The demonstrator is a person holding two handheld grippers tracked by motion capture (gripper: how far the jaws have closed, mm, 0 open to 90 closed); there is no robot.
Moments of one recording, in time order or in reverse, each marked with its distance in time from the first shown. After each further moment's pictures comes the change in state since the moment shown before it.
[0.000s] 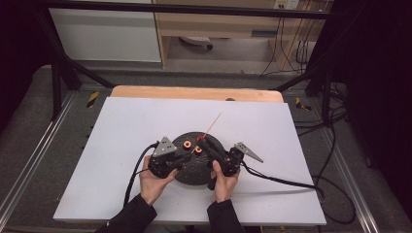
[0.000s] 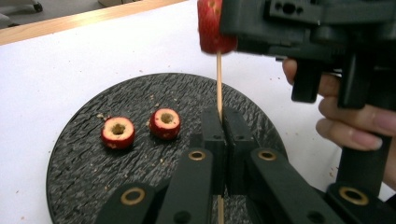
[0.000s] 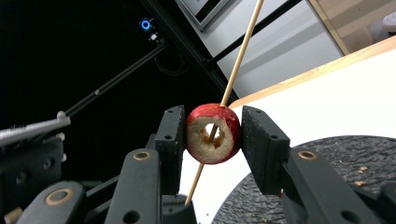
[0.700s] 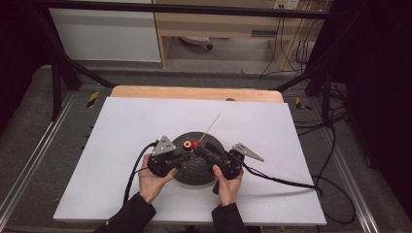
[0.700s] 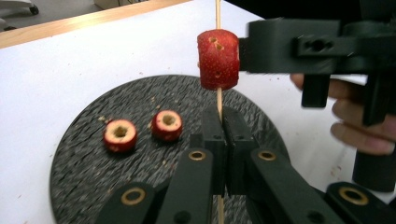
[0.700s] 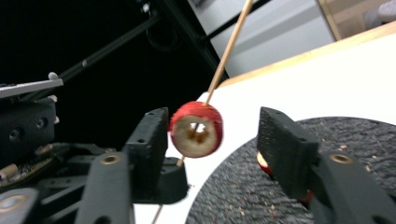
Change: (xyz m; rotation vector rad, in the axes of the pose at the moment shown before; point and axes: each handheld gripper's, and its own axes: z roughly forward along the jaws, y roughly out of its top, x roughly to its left) left arm 0.005 -0.001 -0.002 -0.007 -0.012 0.009; right arm 0.001 0.002 -0.008 0.119 -0.032 -0.070
